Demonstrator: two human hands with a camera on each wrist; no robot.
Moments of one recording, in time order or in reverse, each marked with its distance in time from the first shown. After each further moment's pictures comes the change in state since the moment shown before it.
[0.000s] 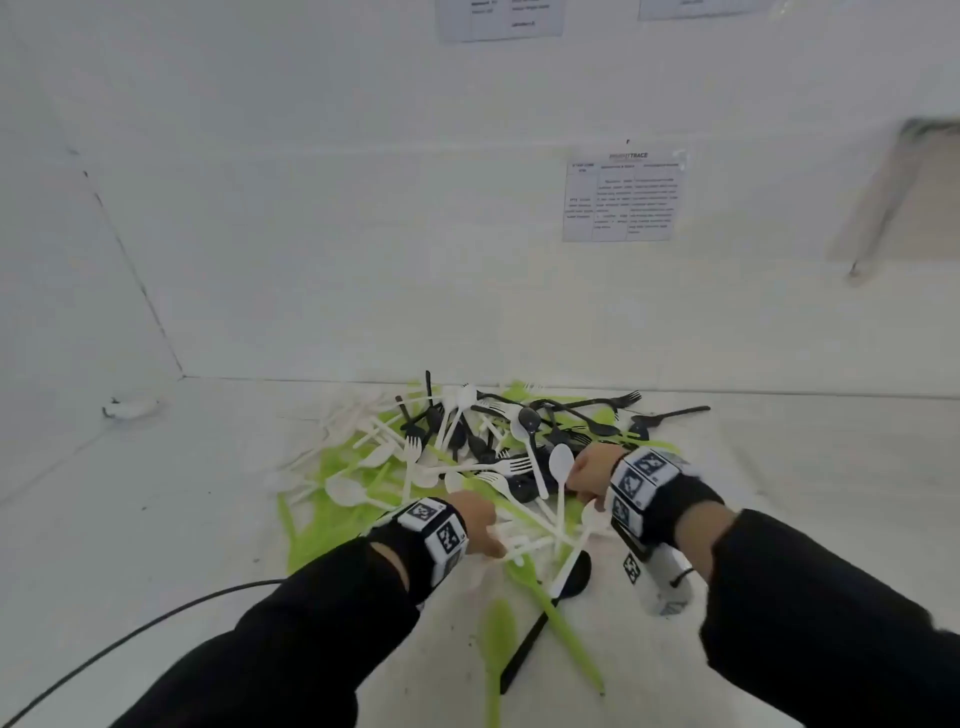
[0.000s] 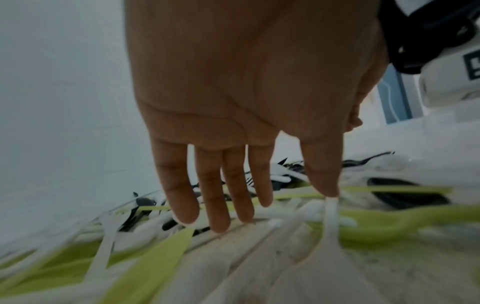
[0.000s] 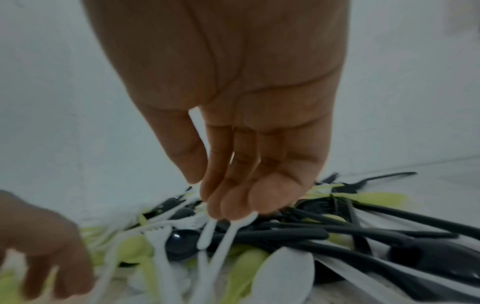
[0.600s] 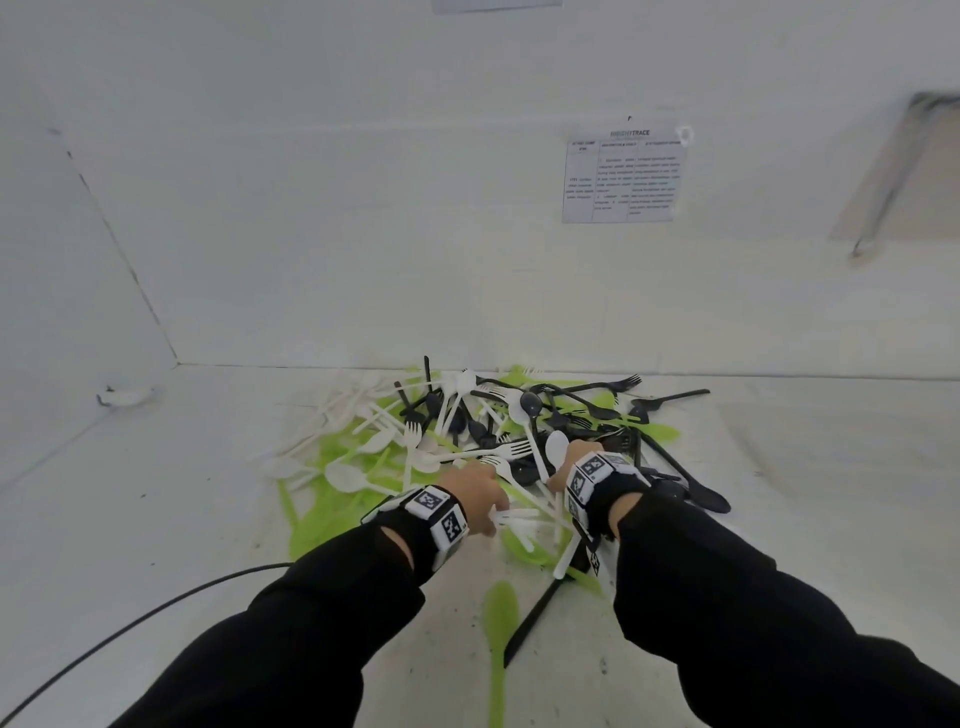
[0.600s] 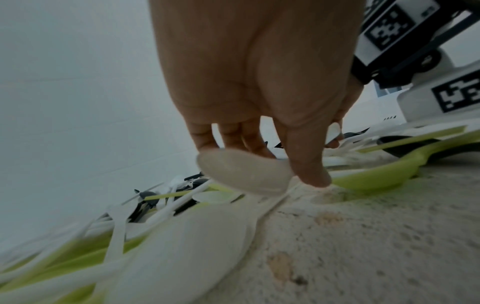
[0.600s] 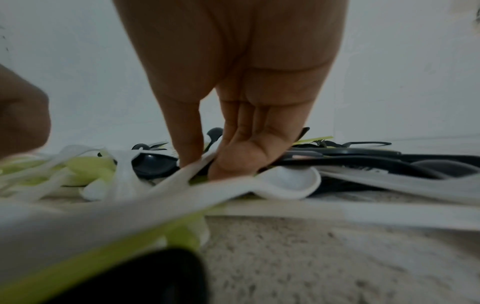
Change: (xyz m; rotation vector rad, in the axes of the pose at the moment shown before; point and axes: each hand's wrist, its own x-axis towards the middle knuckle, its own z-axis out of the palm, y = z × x) left_hand 0.011 -0.007 0.004 0.238 0.068 0.143; right_hand 0.010 -0.014 0.031 -0.211 0.104 0.035
